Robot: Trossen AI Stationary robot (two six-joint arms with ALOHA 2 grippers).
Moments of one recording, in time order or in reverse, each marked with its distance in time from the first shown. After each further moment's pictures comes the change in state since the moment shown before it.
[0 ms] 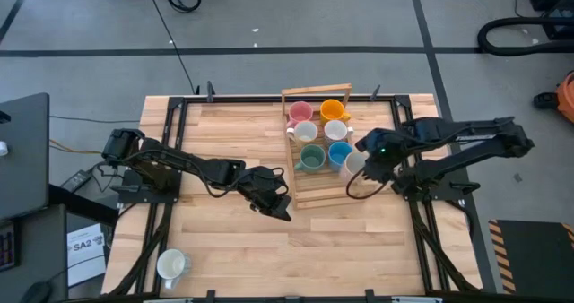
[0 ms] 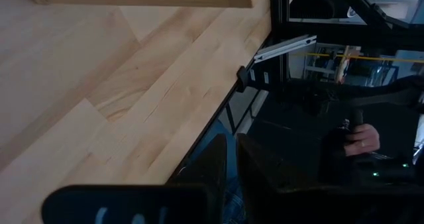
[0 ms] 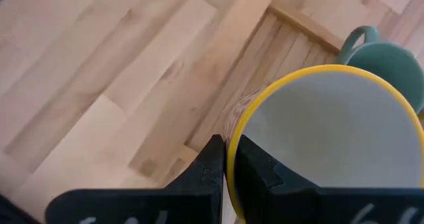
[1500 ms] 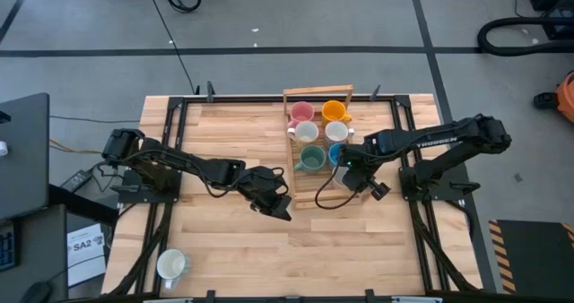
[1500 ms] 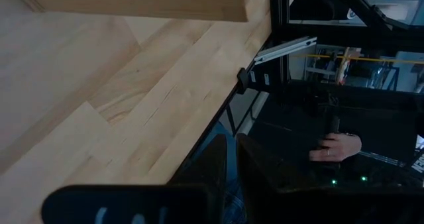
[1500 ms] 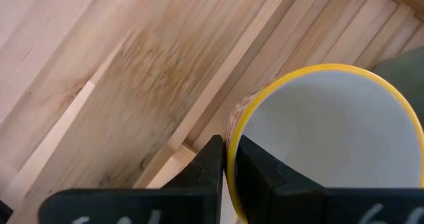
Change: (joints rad) left arm 0.000 0.000 0.000 0.000 -0.007 0.003; right arm 0.002 0.301 -0.060 0.124 -0.026 -0.040
